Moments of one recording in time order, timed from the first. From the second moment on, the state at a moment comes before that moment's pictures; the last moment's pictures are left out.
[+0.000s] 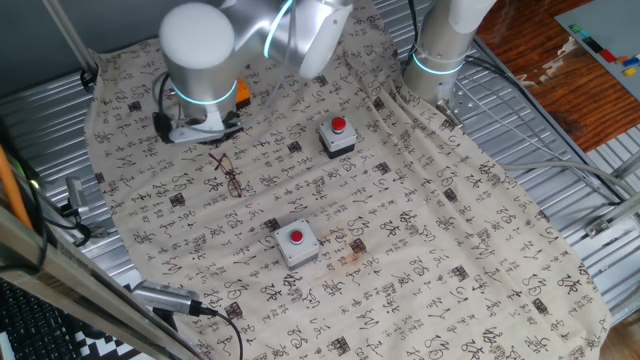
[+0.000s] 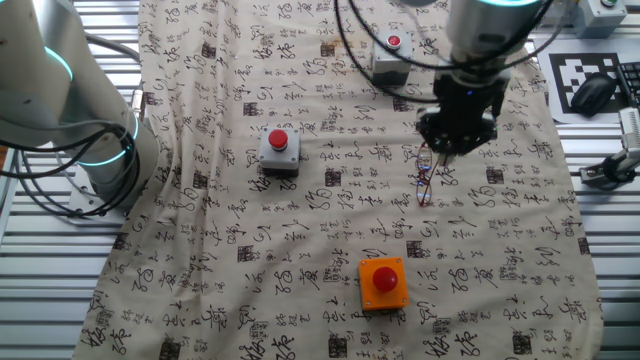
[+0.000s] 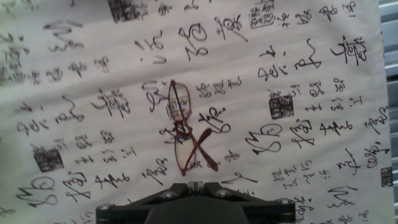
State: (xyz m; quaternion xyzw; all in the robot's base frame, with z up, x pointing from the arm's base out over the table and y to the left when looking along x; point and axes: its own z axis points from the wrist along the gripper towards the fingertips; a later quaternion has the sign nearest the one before) arm 0.569 -0.037 0.118 0.64 -0.76 0.11 0.06
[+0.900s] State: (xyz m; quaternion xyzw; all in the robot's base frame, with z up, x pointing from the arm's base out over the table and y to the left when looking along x) arm 0.582 -0.019 0.114 0.63 -0.77 0.09 0.05
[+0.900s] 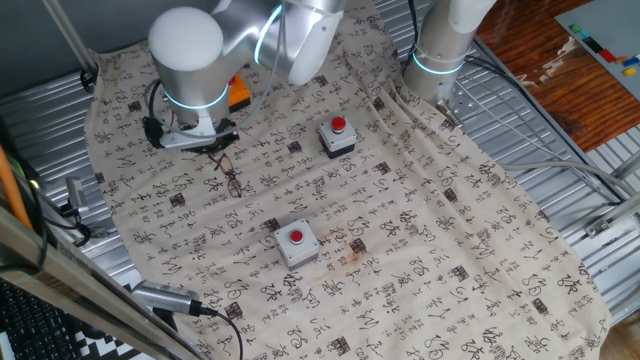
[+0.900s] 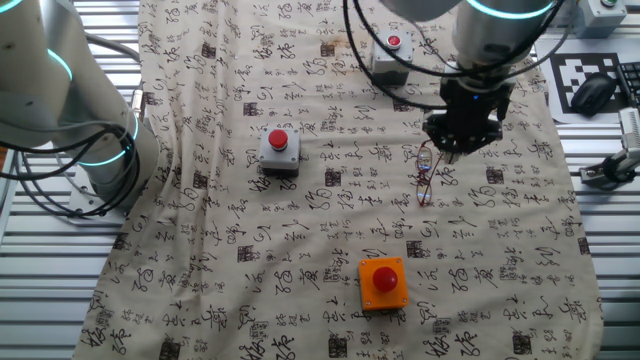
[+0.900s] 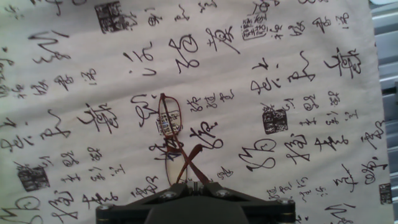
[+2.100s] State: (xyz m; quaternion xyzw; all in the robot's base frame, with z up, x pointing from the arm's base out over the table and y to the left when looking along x) arm 0.590 0.020 0.120 0.60 -0.79 0.08 0.05
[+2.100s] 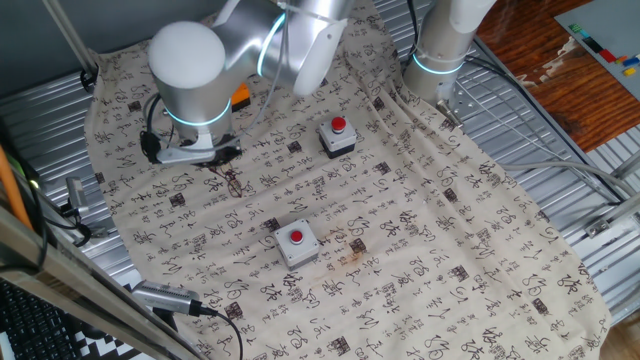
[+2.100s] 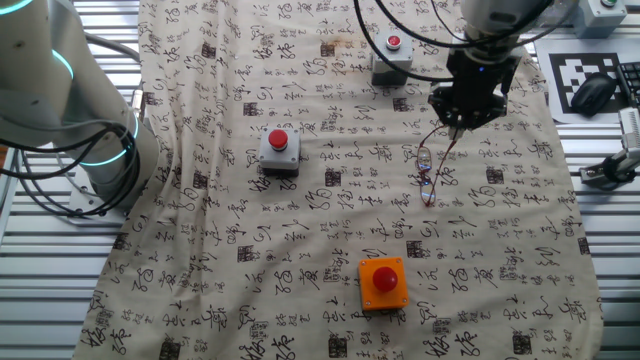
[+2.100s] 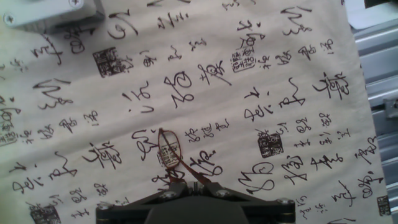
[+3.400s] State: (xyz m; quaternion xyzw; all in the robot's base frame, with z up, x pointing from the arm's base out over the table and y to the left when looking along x) arm 0.578 -0.004 0.112 0.63 -0.77 0.09 0.05
